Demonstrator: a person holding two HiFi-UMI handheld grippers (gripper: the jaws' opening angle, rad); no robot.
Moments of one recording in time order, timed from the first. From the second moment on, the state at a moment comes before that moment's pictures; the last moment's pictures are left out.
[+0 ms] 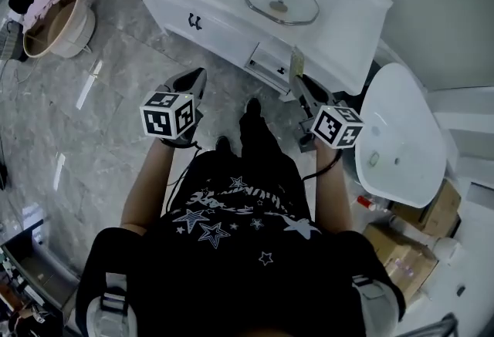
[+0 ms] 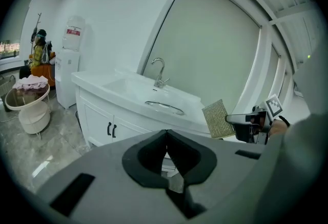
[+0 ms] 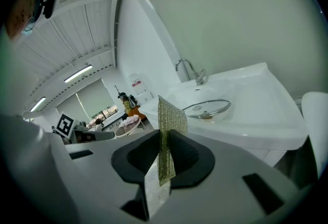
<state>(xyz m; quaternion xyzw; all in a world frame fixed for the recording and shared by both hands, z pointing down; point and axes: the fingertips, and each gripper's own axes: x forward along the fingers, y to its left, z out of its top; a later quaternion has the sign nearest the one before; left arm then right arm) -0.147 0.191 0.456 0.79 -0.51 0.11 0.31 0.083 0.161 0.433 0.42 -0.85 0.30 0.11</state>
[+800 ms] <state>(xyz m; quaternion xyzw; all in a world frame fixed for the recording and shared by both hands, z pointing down) -0.138 -0.002 0.466 0.77 -0.53 0.13 0.31 0.070 -0.087 0.456 0.39 -0.86 0.30 0.13</state>
